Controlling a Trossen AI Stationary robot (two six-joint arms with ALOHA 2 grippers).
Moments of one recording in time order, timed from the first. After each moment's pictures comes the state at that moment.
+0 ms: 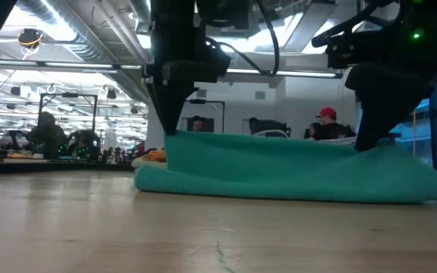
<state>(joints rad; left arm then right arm) -0.15 2.02 1.64 -1.24 -0.33 -0.70 0.51 1.70 1.03 -0.92 0.55 1.18</state>
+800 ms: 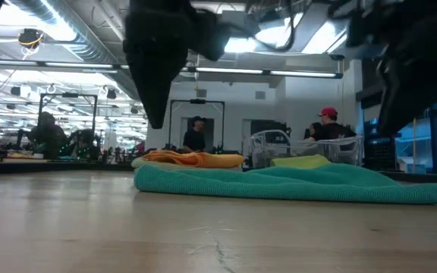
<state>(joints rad) -0.27 2.00 1.64 -1.21 -0.20 -0.62 0.57 1.62 1.04 -0.90 0.46 0.96</state>
